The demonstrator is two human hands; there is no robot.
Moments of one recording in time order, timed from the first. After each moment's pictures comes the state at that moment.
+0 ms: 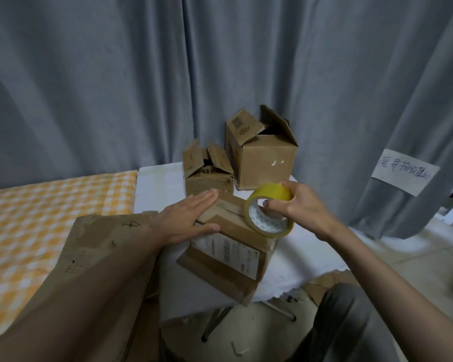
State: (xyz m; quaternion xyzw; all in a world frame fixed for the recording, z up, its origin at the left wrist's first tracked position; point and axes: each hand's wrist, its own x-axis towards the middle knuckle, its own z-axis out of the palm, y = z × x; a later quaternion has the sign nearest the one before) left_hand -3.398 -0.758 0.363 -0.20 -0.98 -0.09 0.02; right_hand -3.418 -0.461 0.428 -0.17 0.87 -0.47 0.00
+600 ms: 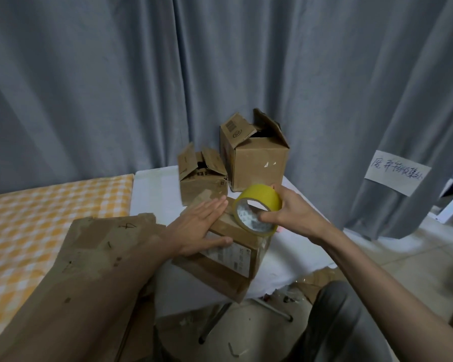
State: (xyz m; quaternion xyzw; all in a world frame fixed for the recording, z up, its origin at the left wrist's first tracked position) left_hand -3.387 -0.715 0.355 -0.22 -0.97 -0.07 0.02; right_hand -3.405 -0.452 0.427 -0.21 0.87 -0.44 0.03
